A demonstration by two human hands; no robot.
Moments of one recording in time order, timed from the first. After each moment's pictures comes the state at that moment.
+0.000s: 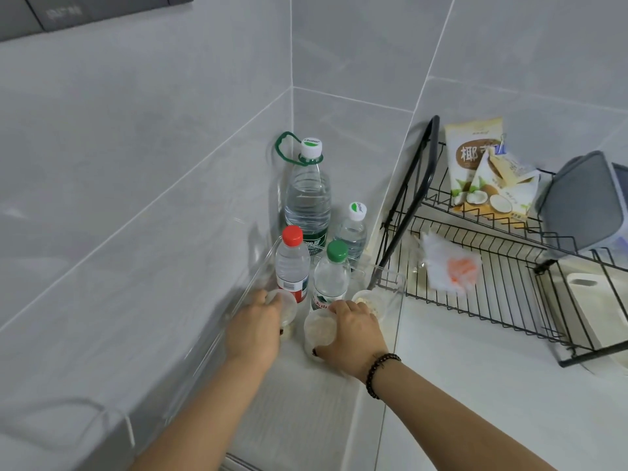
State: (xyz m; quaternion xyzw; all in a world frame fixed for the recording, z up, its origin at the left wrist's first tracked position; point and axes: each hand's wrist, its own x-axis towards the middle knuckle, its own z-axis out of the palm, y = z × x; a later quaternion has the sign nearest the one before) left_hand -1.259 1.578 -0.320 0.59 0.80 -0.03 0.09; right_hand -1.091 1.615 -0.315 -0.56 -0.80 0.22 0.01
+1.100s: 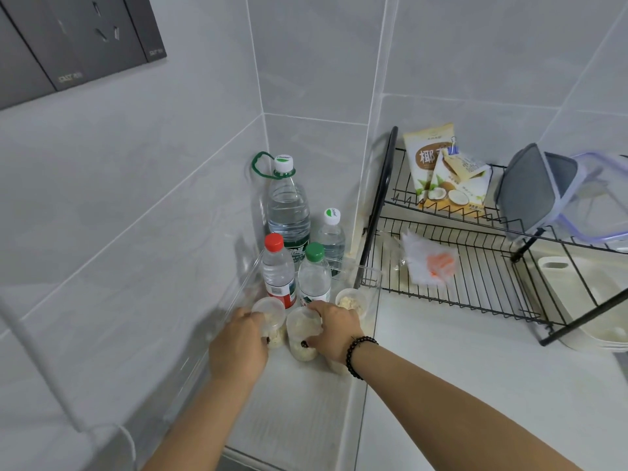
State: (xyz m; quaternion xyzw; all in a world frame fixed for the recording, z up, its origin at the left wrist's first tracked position) left_hand -1.252 1.548 -0.308 0.56 0.82 0.07 0.11; right_hand -1.090 1.614 -0.309 -0.56 -0.78 0.30 0.01
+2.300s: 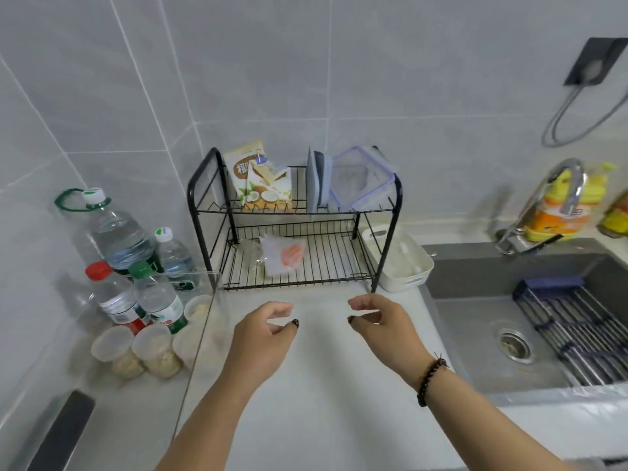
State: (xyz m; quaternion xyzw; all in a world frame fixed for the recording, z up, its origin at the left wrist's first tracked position) left_hand -0.977 1.511 -0.240 0.58 0.63 0.33 0.39; right_hand -0.775 1.489 -0.237 -0.66 -0.48 0.40 0.41
